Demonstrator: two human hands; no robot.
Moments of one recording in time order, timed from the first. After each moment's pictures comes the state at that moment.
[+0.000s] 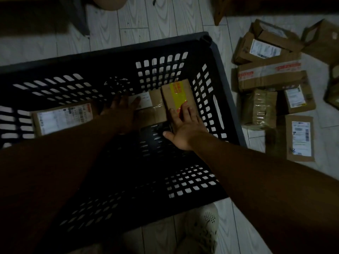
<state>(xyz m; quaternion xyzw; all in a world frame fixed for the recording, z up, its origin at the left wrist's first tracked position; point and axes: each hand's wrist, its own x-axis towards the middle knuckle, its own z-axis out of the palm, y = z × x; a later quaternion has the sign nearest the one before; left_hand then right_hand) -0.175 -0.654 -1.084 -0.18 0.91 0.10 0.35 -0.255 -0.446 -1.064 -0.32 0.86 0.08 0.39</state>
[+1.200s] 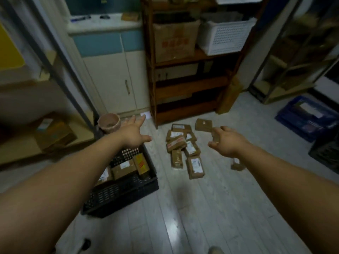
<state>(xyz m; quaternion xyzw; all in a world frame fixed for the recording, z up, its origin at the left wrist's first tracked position) -0.093 -0.354 -0.355 -0.14 0.96 0.18 0.16 -0.179 -0.049 -0.361 -0.14 0.97 0.00 0.17</state>
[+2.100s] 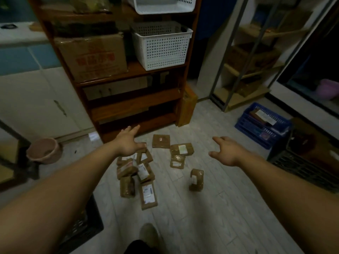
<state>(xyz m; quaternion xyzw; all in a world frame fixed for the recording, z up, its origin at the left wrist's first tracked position) -0.395 -0.104 -0.389 -0.10 0.94 0.26 0.19 -0.434 0.237 -0.367 -0.08 0.97 -0.04 0.23</state>
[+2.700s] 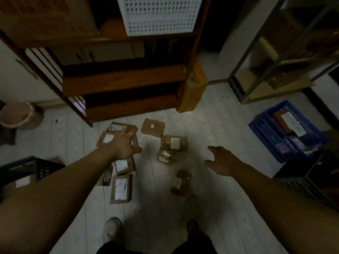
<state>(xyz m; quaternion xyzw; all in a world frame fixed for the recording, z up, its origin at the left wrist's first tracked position) -0.600 -0.011 -0.527 -0.15 0.93 0.22 0.23 -0.699 0.320 -0.515 -0.14 0.92 -0.05 0.37</state>
